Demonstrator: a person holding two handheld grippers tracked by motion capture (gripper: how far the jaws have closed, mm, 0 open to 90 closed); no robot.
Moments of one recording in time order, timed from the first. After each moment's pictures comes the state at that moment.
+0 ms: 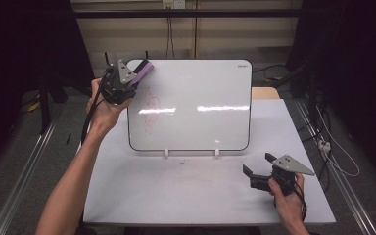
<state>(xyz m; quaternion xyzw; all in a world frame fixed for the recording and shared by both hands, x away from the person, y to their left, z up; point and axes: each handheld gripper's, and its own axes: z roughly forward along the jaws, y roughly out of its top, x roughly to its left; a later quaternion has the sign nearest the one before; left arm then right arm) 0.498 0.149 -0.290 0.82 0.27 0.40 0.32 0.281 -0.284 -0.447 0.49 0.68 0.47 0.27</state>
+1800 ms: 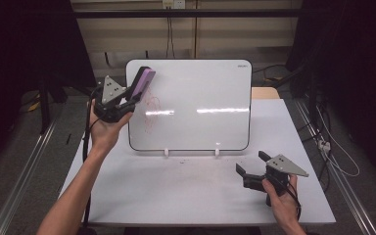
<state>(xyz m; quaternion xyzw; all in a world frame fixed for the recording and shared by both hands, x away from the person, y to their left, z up) 0.442 0.161 -0.307 0.76 0.30 0.33 0.47 0.282 -0.263 -0.443 0.47 0.67 0.50 0.28</state>
